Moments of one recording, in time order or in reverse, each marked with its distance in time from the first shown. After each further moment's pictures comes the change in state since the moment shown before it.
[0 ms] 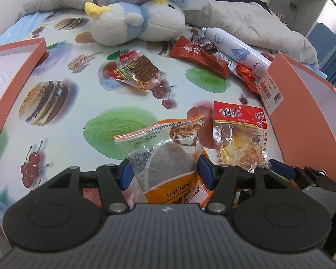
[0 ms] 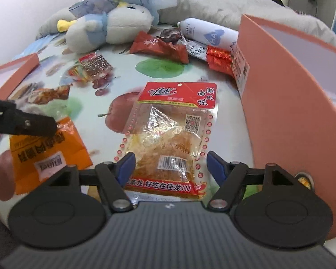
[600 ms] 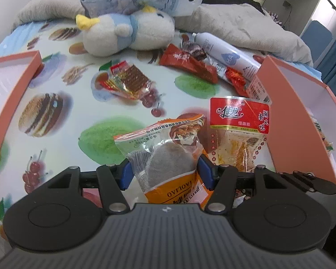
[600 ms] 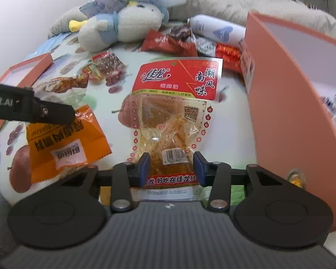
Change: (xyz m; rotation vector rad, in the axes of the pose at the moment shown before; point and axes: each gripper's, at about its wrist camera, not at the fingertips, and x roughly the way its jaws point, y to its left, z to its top) left arm -0.018 -0.015 0.010 0.035 -0.013 -0.011; right arm -0.024 -0.003 0.007 -0.035 0.027 0.078
